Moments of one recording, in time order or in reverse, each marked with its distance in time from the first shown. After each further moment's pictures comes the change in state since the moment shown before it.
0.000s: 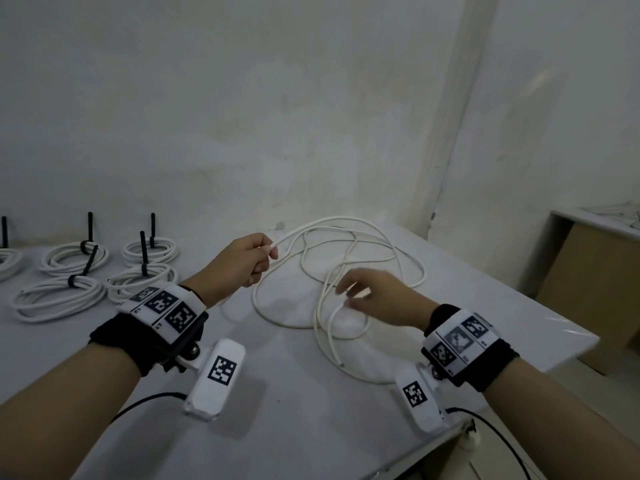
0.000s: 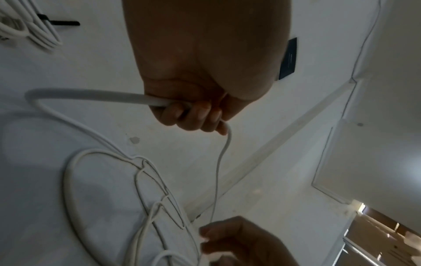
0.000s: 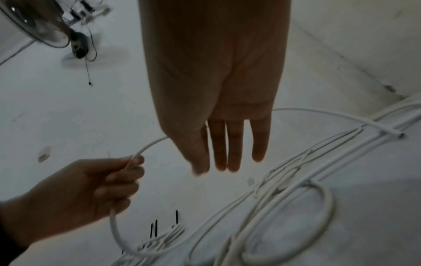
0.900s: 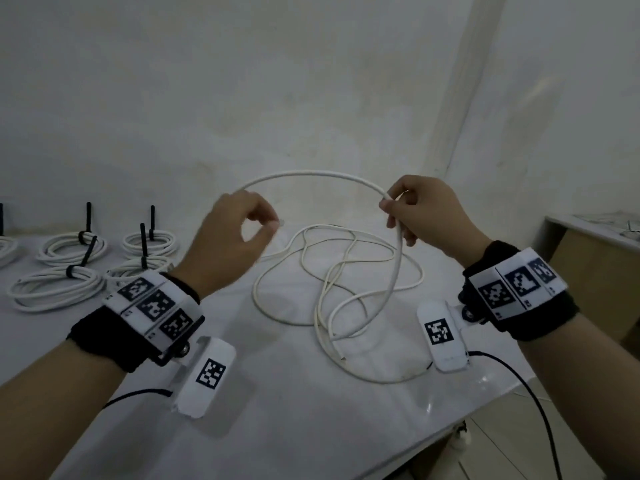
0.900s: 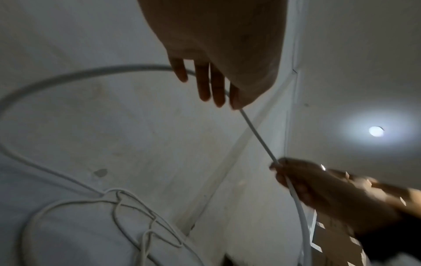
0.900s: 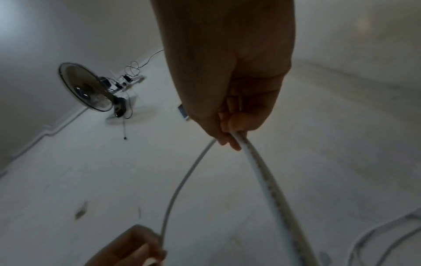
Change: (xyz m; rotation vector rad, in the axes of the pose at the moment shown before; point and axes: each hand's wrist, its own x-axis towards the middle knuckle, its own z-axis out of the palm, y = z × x) left_hand -0.018 0.021 -0.015 0.467 0.355 0.663; right_hand 0.005 -0.069 -0.095 0.165 0.465 0.135
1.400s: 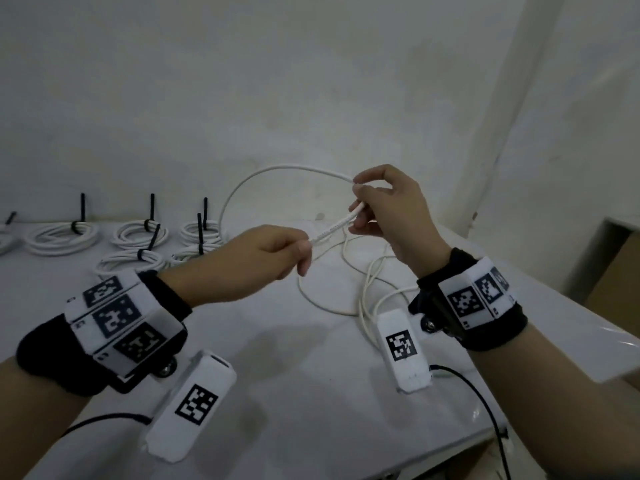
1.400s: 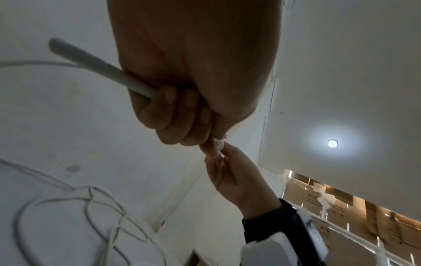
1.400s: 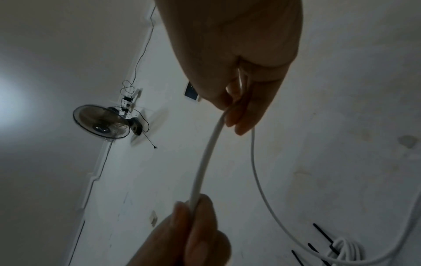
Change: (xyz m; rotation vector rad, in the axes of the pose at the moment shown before) left_hand -0.032 0.039 -0.066 -0.142 -0.590 -0.301; right_hand -0.015 -0.061 0.094 0.612 0.005 0.076
